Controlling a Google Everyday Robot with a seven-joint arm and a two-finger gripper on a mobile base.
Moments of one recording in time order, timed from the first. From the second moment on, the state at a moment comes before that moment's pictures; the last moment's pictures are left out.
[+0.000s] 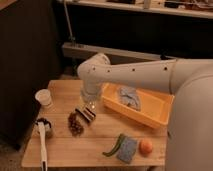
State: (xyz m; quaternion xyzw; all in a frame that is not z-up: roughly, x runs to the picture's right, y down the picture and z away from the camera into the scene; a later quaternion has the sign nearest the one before) arm -0.080 0.071 0.722 -0.32 0.07 0.48 0.81
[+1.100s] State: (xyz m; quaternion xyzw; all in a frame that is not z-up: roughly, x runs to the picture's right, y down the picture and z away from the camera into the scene) arm -0.078 0.109 0.811 -0.32 0.05 0.45 0.83
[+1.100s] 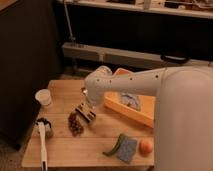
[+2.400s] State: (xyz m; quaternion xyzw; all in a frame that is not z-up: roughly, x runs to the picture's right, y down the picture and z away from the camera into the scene) arm -0.113 0.150 0.863 -0.37 0.05 0.41 0.83
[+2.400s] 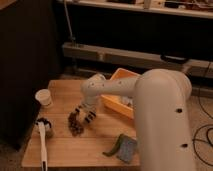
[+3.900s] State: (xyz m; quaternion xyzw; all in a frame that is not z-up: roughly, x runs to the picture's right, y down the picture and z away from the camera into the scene) arm 0.038 -0.044 0.751 -0.27 0.12 0.53 0.80
